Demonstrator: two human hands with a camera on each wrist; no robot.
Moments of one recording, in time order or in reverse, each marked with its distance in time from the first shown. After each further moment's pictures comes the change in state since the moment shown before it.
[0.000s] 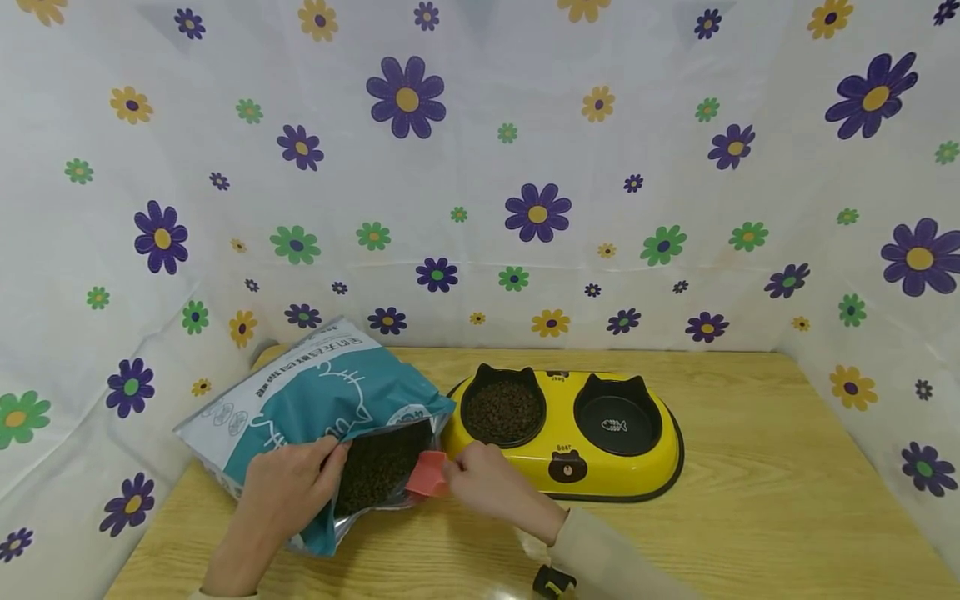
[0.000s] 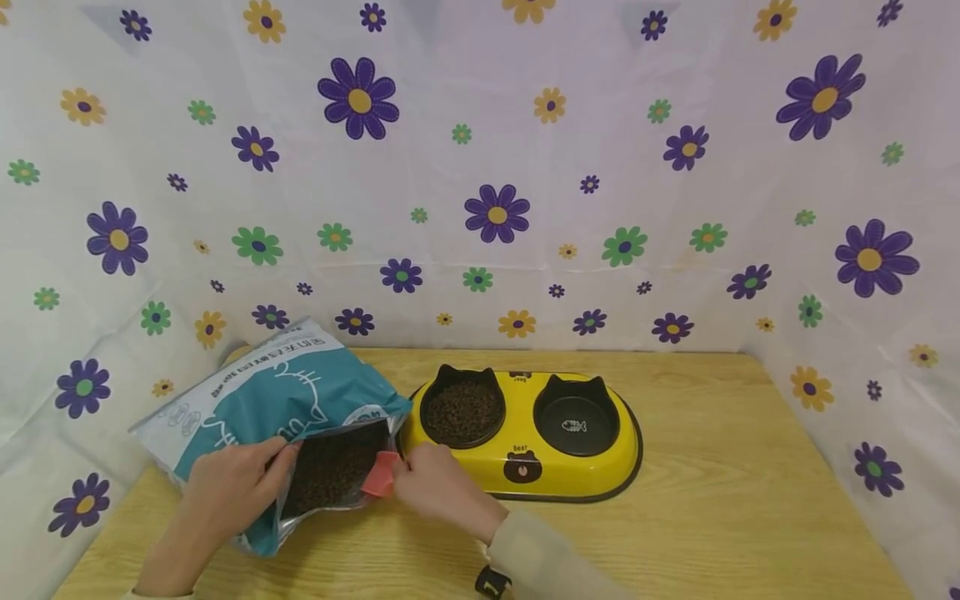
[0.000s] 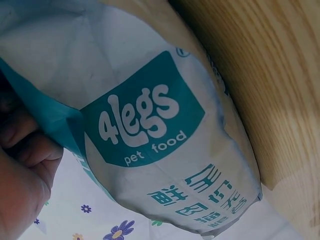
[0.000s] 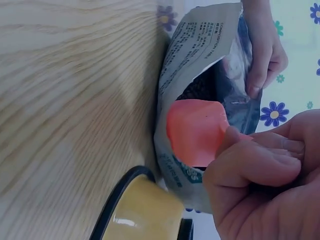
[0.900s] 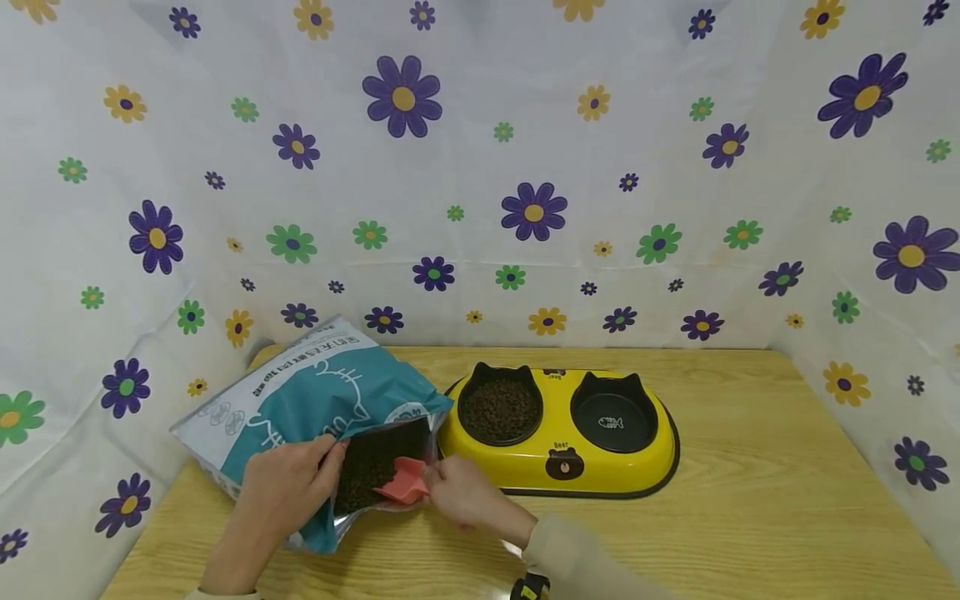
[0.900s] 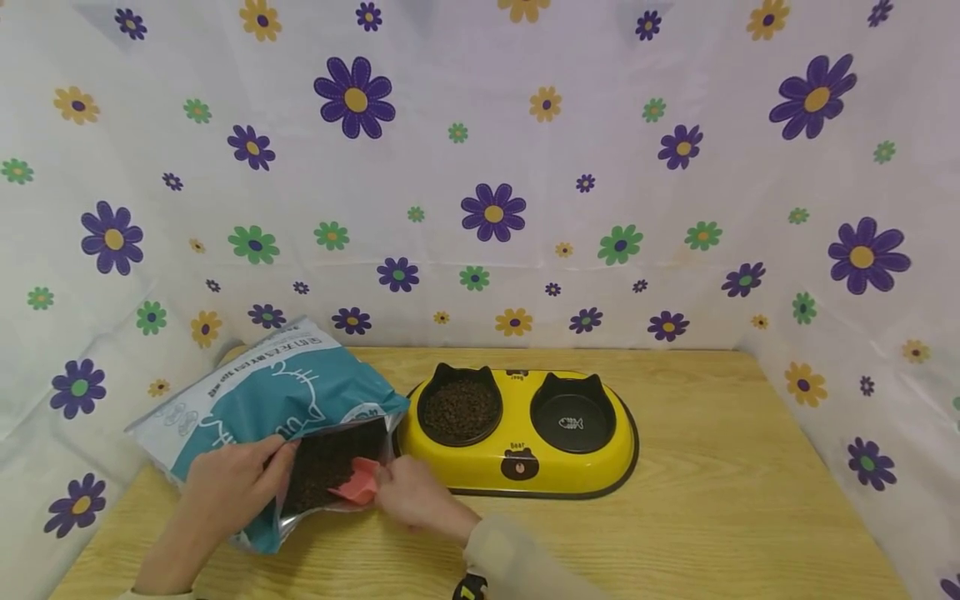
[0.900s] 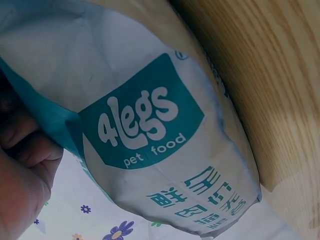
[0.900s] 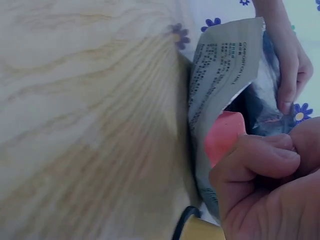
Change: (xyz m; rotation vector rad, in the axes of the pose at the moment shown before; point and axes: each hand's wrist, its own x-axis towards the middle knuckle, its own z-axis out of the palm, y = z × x) left_hand 0.001 0.001 0.000 -0.010 -0.024 -0.016; right_hand 0.011 0.005 0.033 0.201 -0.050 0.086
